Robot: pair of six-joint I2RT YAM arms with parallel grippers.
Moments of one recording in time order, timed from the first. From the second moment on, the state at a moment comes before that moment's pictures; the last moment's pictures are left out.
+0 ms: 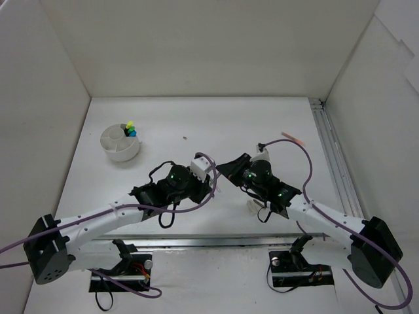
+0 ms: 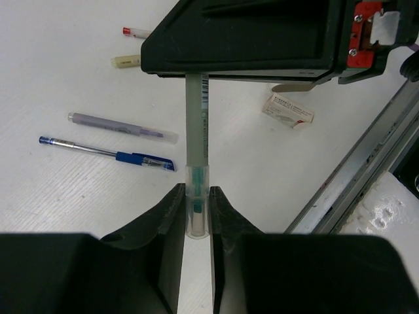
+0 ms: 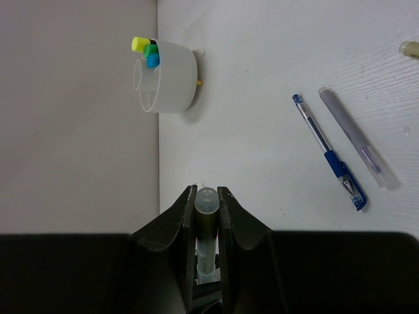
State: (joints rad) left arm -0.93 1.18 0.81 -0.12 0.00 -0.19; right arm 0.73 1.13 0.57 0.23 0.09 1.20
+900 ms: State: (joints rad) left arm -0.80 1.08 1.10 -0.62 -0.25 -0.46; right arm 0.71 0.85 0.64 -0.15 0.47 0.96
